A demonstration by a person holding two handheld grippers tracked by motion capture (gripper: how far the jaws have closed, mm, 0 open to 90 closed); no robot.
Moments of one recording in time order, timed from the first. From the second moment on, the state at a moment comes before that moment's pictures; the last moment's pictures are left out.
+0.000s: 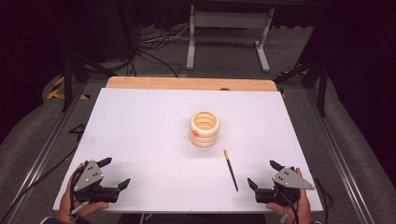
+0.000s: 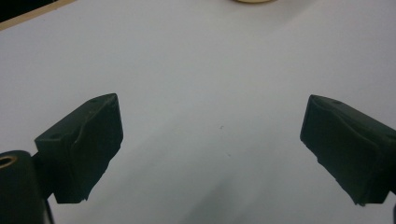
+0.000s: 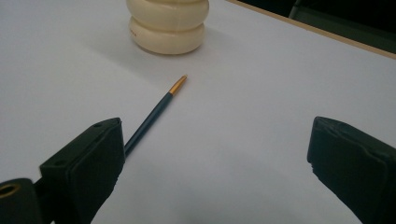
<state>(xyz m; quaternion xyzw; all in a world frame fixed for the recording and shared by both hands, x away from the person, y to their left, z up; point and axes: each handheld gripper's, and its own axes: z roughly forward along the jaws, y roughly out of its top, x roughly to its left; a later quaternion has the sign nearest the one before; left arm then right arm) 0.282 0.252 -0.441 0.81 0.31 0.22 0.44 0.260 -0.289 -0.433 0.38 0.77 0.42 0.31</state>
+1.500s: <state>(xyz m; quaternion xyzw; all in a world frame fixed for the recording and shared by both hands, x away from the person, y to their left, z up) 0.279 0.249 -0.442 0.83 0.30 0.21 0.43 0.303 -0.241 -0.384 0.37 0.86 0.30 0.19</state>
